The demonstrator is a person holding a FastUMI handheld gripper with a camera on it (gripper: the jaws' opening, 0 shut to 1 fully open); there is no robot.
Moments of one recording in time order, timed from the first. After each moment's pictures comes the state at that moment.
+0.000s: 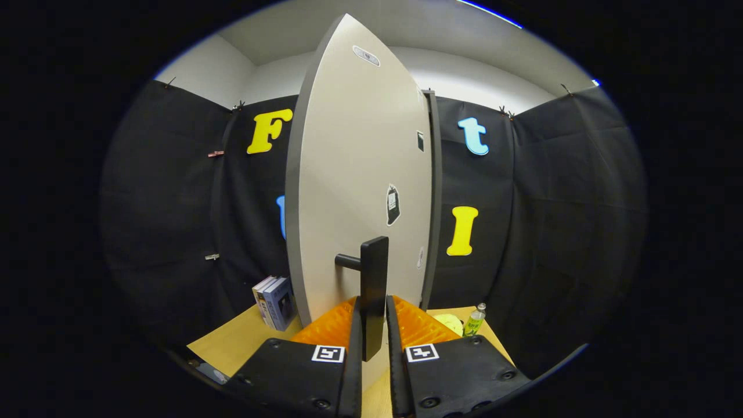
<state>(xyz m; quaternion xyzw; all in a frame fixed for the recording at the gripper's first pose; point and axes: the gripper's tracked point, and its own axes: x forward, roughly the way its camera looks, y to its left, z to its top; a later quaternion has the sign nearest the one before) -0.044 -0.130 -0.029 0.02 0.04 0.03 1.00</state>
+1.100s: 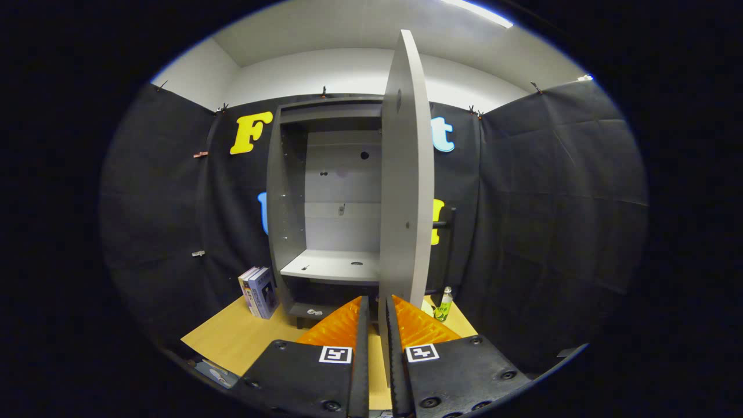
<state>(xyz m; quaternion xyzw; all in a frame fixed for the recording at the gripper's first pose) -0.120 -0.164 -0.062 0.02 0.05 -0.01 1.00</state>
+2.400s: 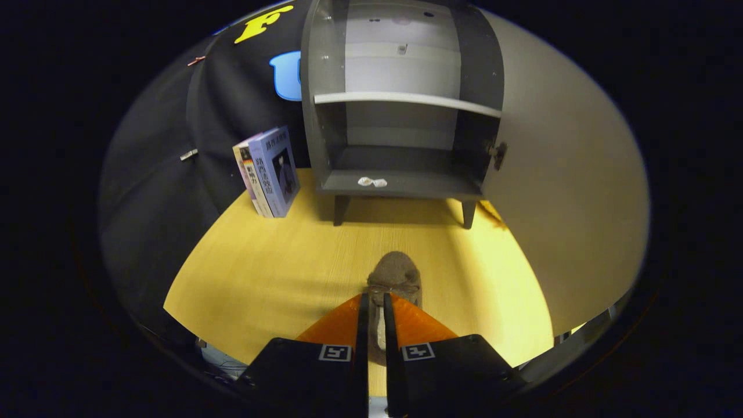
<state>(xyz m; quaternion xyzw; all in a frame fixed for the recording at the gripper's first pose) -0.008 0.022 -0.410 0.02 0.35 0.01 0.93</state>
